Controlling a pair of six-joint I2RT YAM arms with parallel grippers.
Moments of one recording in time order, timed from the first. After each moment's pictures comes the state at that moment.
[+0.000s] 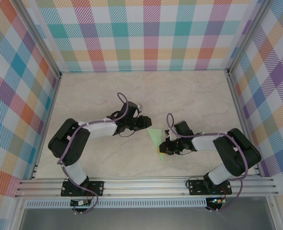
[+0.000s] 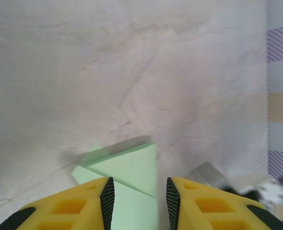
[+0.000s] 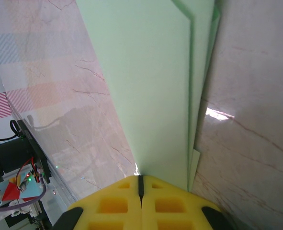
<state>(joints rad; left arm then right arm) -0.66 1.72 0.95 0.05 0.36 -0.83 0.54 1.53 0.46 0.00 -0.73 0.68</state>
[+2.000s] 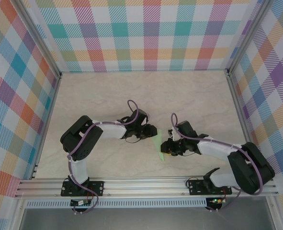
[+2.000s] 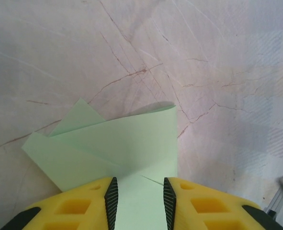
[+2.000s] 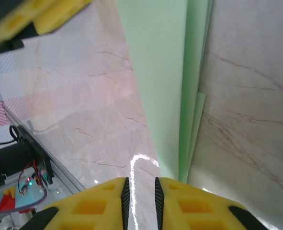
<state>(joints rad) -0.75 1.88 0.97 0.04 0.35 -0.89 0.55 1.28 0.46 -0.20 -0.62 0.73</state>
